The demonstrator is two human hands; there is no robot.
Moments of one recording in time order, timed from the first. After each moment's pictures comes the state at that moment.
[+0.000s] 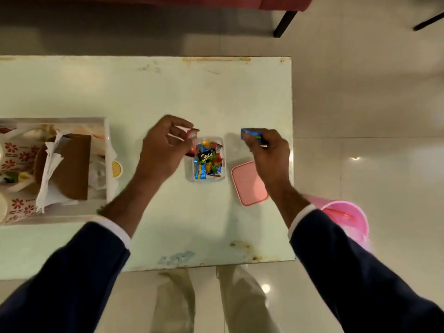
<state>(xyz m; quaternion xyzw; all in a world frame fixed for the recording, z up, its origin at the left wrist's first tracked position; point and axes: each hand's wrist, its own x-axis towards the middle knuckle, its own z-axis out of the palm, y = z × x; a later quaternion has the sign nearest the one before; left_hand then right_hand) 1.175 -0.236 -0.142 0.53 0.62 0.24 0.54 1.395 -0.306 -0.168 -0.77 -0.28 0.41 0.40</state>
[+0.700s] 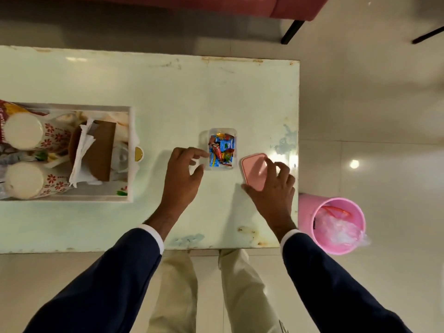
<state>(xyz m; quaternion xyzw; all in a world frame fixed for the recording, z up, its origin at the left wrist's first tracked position) 1.153 -0.322 -0.138 0.61 0.62 0.19 0.45 1.362 -0.405 -0.159 -0.85 -0.46 0.25 0.02</state>
